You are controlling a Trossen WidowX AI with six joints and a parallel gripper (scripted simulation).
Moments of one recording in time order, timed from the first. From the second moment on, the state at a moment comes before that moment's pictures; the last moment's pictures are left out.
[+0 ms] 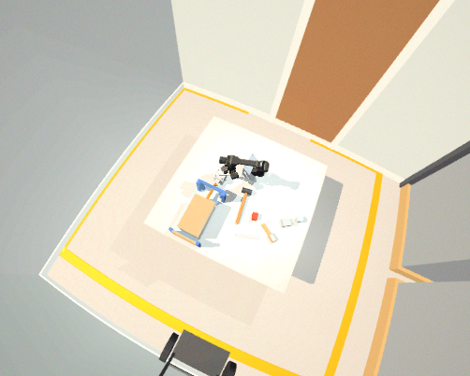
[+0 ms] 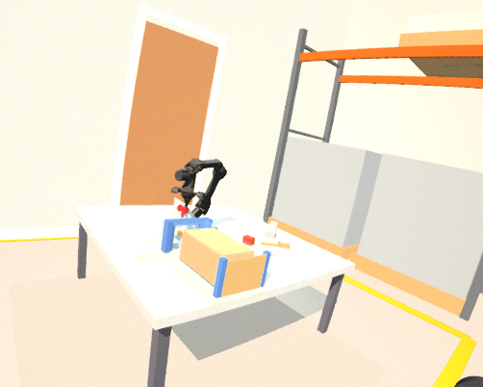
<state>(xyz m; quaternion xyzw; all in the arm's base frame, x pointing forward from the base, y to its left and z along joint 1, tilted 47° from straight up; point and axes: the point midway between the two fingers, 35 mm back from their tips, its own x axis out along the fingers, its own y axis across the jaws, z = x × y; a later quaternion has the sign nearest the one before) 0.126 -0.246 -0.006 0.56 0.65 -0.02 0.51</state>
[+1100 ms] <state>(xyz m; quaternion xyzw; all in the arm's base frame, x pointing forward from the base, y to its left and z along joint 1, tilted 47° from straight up) 0.119 -0.239 0.014 0.56 0.65 -0.03 0.51</state>
